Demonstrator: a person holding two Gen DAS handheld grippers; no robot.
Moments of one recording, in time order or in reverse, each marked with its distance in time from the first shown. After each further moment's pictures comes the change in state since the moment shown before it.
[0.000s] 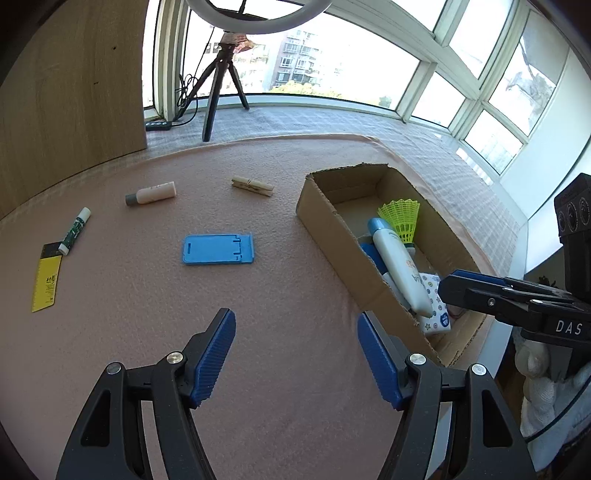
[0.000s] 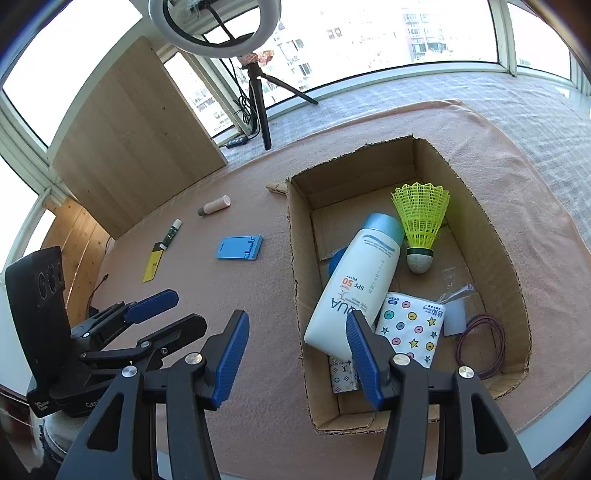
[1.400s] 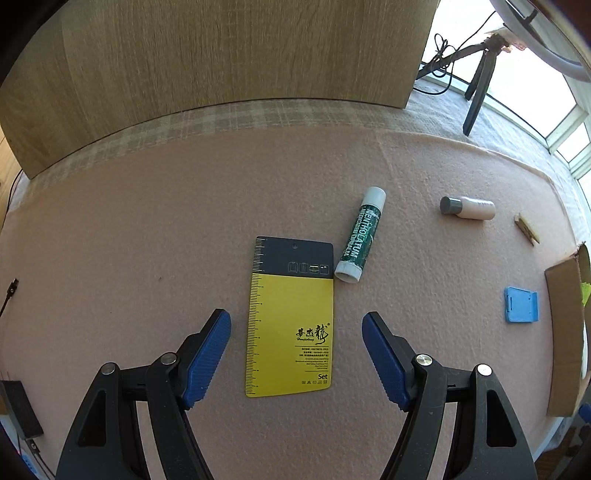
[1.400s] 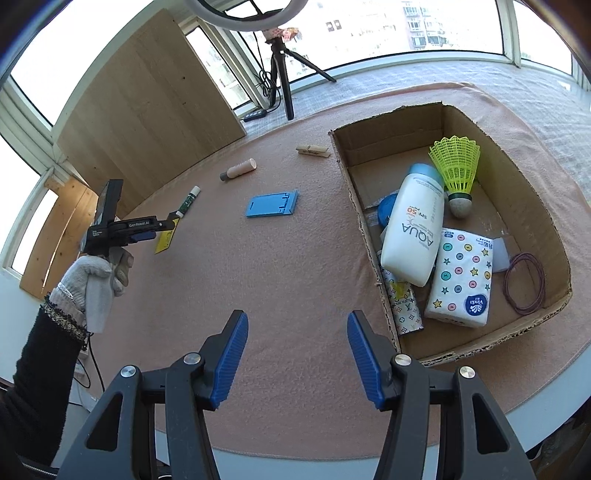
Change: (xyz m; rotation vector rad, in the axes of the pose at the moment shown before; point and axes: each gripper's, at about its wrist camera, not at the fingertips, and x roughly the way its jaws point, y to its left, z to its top) left arm 0.048 0.300 0.044 -0.246 0.210 0.285; right arm 0.005 0.047 -0.047 0.013 0.039 -0.012
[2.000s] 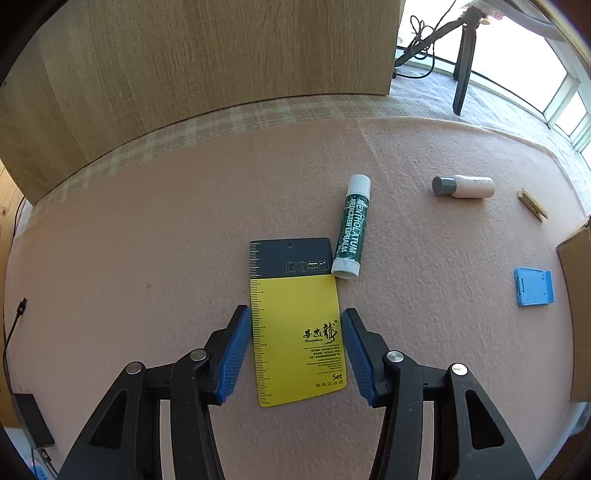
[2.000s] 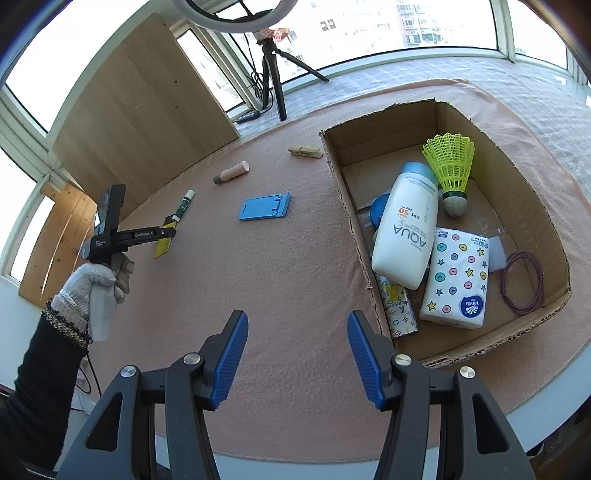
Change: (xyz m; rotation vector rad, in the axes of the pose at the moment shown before) left arm 0.004 -0.025 -0.006 0.082 -0.029 0.062; right arm 0.001 -0.003 0.005 0.017 -0.001 -0.001
